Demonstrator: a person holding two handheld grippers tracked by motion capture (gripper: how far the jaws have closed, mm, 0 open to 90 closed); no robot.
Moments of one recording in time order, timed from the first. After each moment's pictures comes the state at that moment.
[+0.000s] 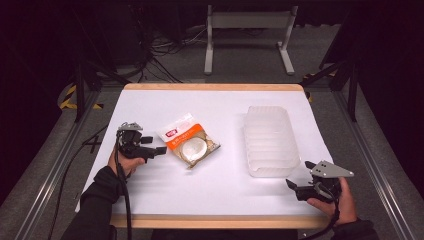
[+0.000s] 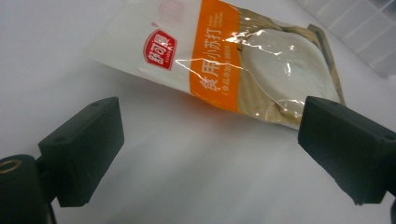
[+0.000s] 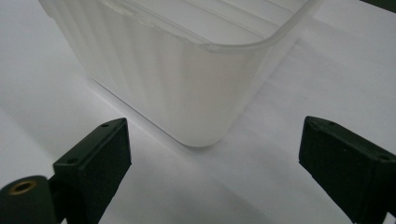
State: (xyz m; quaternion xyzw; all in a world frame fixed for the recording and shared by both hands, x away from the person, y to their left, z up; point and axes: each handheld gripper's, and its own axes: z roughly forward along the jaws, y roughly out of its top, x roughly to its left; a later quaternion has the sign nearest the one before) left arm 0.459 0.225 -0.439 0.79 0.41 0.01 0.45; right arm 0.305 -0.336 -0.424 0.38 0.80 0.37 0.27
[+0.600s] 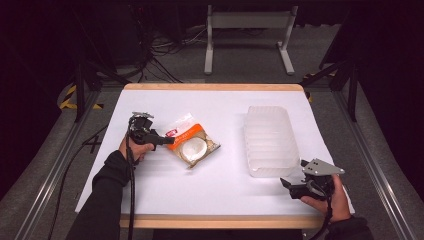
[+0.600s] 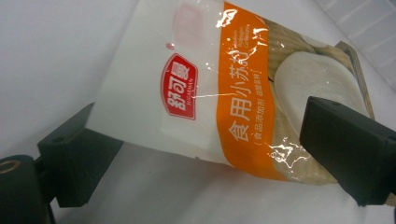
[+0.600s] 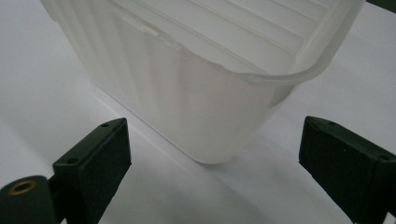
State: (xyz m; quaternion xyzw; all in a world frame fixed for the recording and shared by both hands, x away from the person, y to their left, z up) left arm 0.507 0.201 -0.446 0.81 0.41 -0.04 0.41; right arm 0.312 -0.322 -0.425 0.37 0.81 0.36 0.27
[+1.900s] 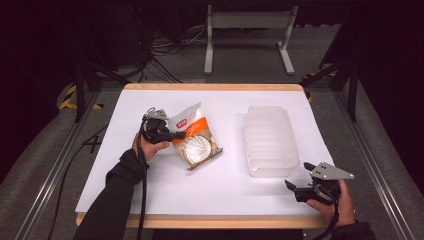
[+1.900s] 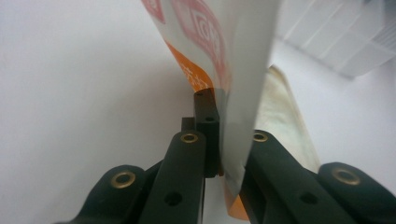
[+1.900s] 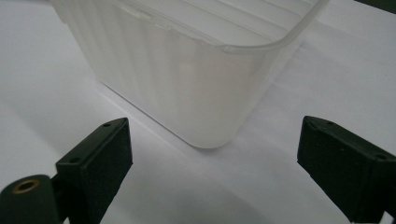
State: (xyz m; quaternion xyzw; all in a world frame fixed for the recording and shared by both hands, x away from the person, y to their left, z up) left arm 0.479 0.160 -0.408 0.84 0.26 0.02 0.48; right arm 0.301 -0.335 -0.426 0.38 0.80 0.38 0.26
